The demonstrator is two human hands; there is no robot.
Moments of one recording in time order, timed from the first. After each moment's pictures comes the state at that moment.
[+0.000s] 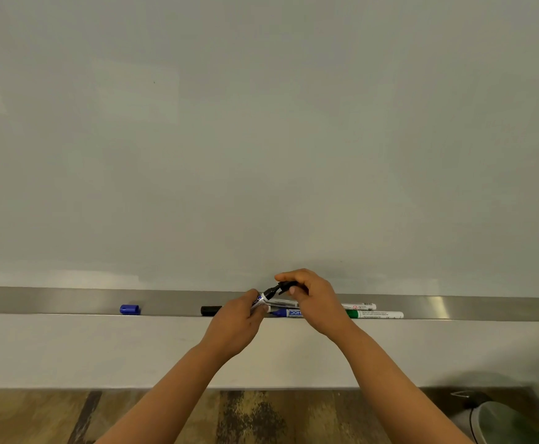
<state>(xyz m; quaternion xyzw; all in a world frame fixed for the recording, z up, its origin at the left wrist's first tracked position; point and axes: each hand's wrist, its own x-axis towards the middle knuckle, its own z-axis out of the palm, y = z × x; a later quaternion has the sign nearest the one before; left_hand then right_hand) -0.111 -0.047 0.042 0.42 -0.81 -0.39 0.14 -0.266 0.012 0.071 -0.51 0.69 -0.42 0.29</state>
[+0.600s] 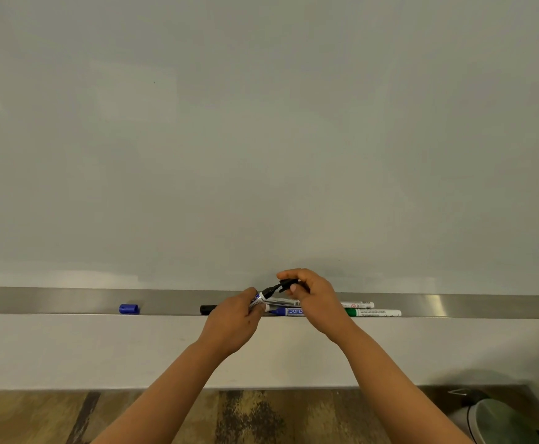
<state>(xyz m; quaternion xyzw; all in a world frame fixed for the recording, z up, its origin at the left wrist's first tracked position) -0.109 -0.049 0.045 0.43 -0.84 -0.32 0.12 -0.266 0.016 0.070 -0.47 0.68 -0.45 0.33</state>
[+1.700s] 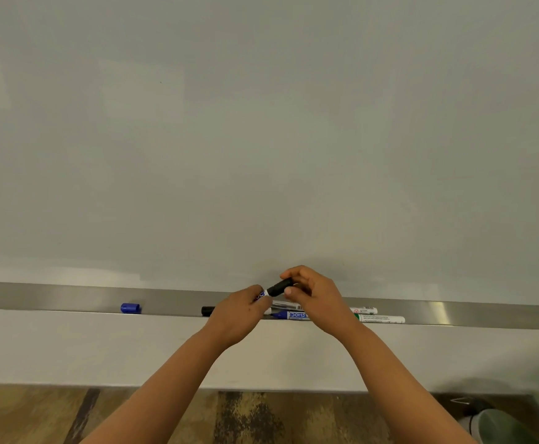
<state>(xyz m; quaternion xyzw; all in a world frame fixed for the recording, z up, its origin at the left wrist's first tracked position) -0.117 -0.055 0.063 0.44 -0.79 -0.41 0.09 -0.272 0.012 0.077 -0.52 0.67 -0.42 0.33</state>
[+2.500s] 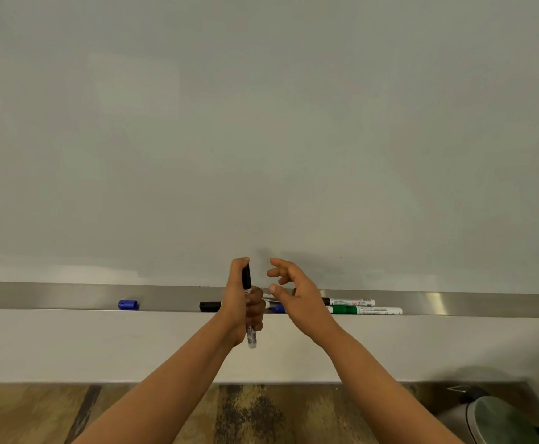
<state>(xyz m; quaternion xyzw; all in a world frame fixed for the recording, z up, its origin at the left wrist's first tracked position) -0.131 -0.054 0.062 0.46 -0.33 -0.80 0.19 -0.244 0.011 0.068 -0.49 0.67 -0.45 0.33</state>
